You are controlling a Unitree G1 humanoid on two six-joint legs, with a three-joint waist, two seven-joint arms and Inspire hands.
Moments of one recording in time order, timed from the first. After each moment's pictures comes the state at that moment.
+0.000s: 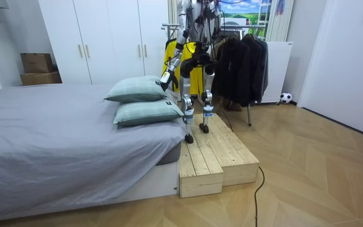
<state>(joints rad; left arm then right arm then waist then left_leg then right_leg) 0.28 0.22 0.23 1.10 0.21 0.16 0.34 -0.27 -0.40 0.00 0.85 0.12 -0.04 0.10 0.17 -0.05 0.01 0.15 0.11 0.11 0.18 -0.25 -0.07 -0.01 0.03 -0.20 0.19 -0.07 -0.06</state>
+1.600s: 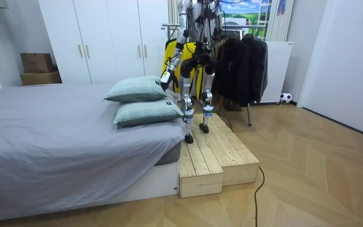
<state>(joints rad) 0.28 0.21 0.25 1.10 0.21 0.16 0.30 -0.21 -0.40 -0.02 0.86 0.17 0.00 0.08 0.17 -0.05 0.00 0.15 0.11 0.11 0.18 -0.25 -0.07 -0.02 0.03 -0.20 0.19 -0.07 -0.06</state>
